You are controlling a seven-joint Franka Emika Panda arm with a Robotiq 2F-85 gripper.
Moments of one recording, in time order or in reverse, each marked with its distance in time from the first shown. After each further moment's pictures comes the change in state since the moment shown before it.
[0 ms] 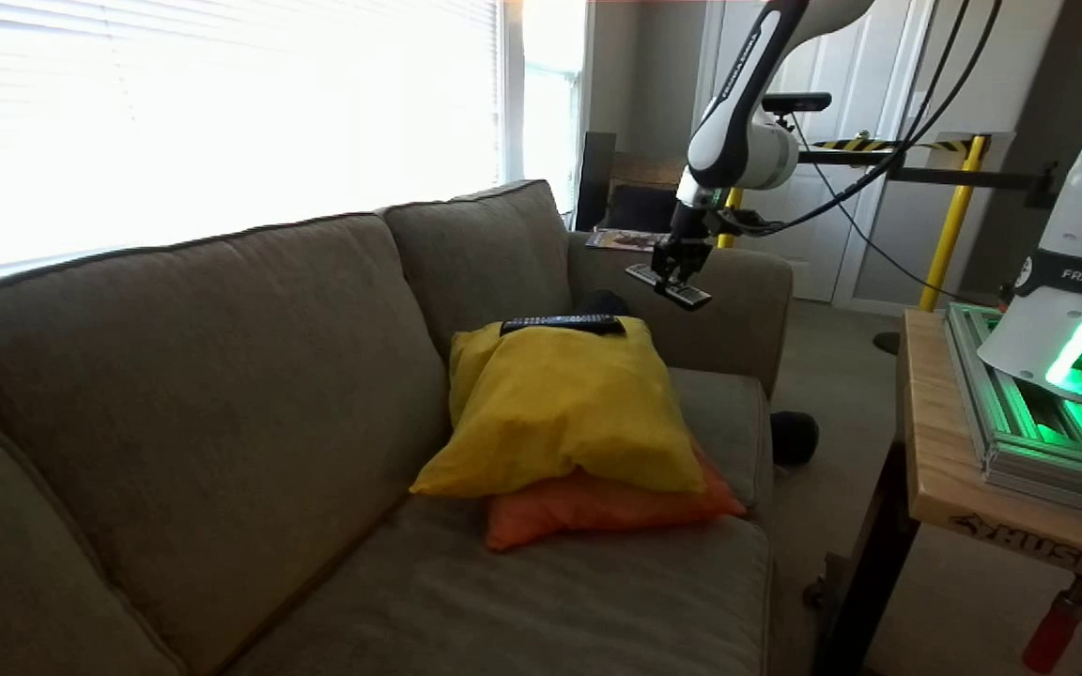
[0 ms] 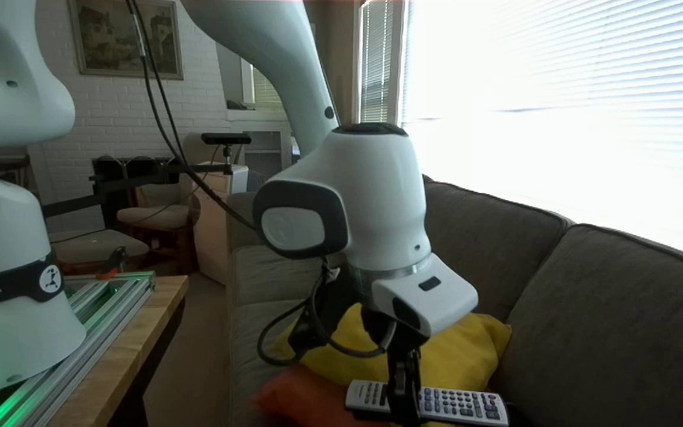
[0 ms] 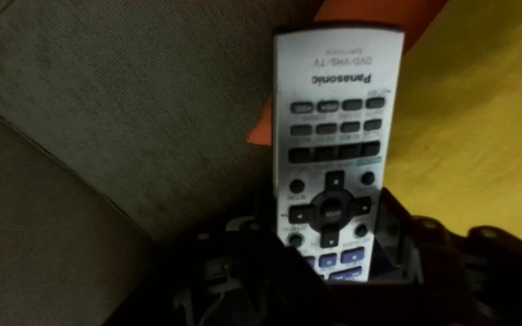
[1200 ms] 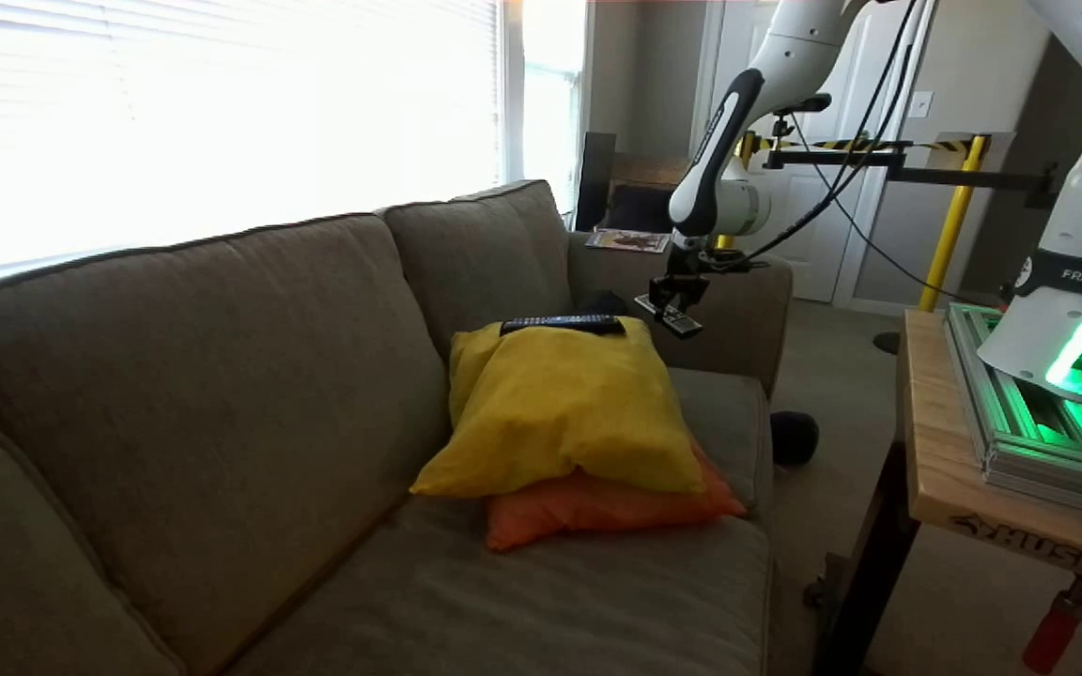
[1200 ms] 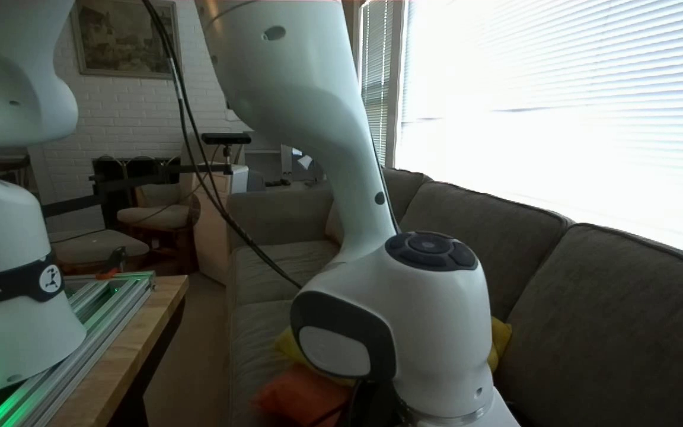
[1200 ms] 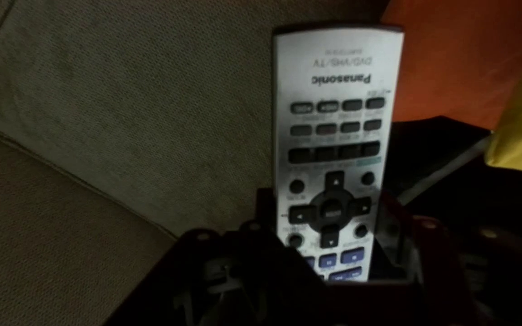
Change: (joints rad) arm -0.066 0.324 -0.057 0.302 -0.002 -0.008 0.068
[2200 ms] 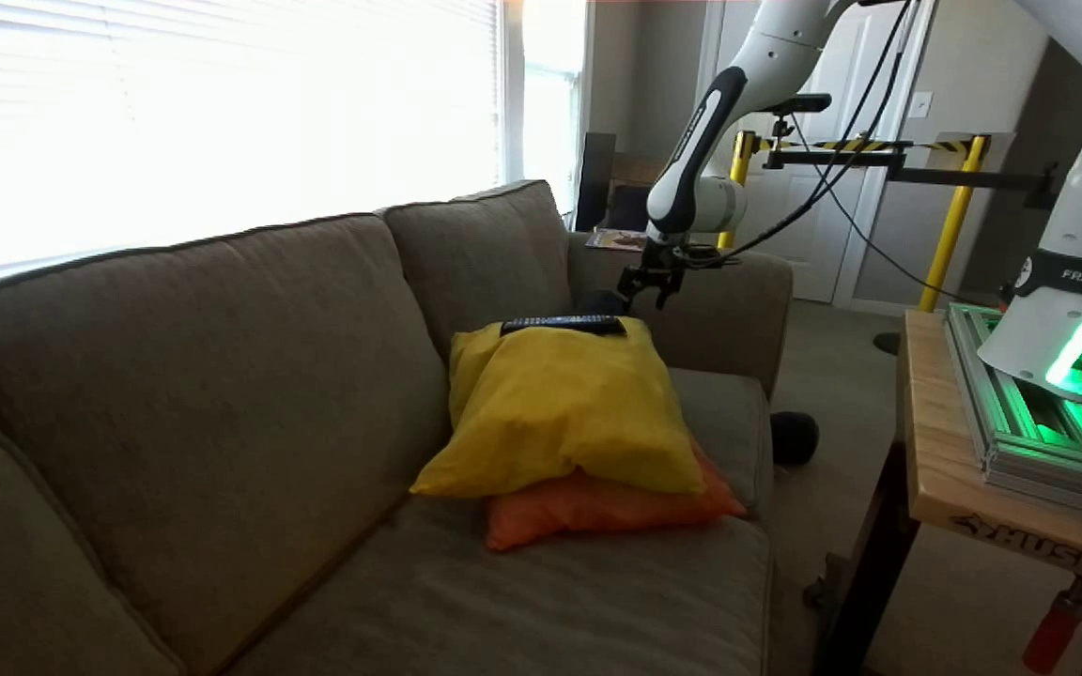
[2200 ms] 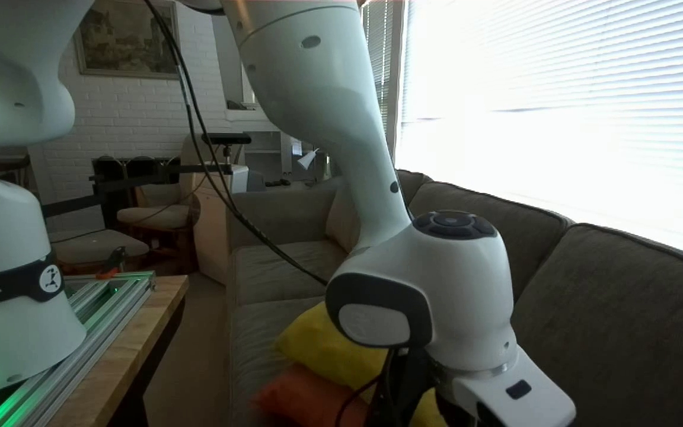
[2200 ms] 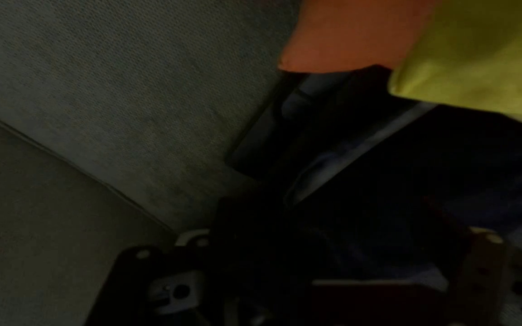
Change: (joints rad) arm 0.086 0.016 -0.012 0.084 -0.001 -0.002 0.035
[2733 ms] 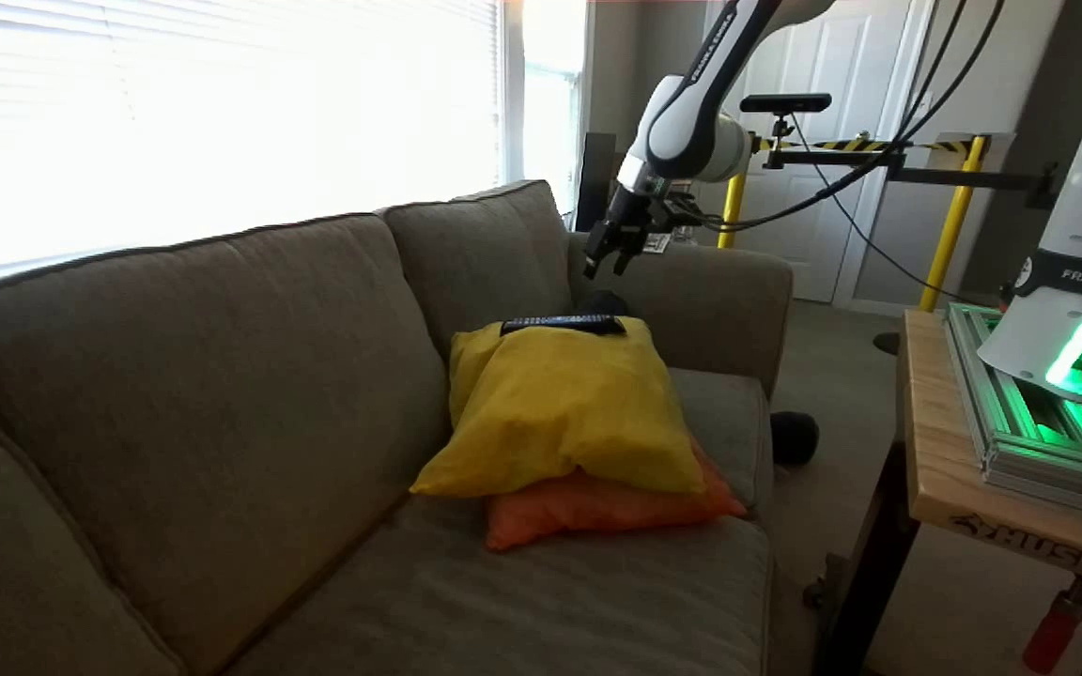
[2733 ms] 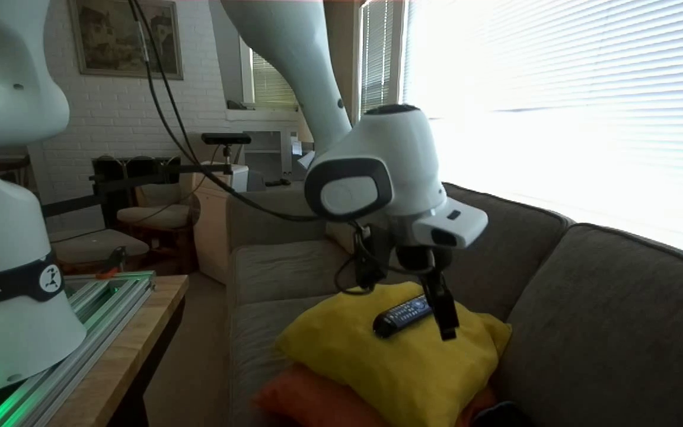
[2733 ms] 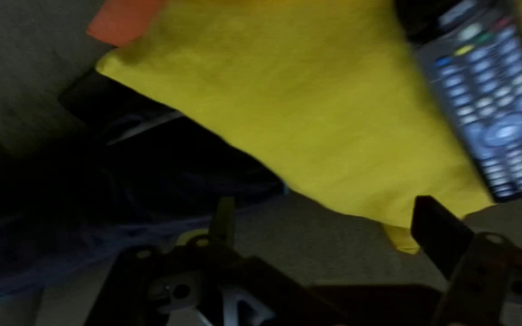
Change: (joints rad) arm 0.126 -0.317 0.137 -0.257 -0.081 0.031 -0.050
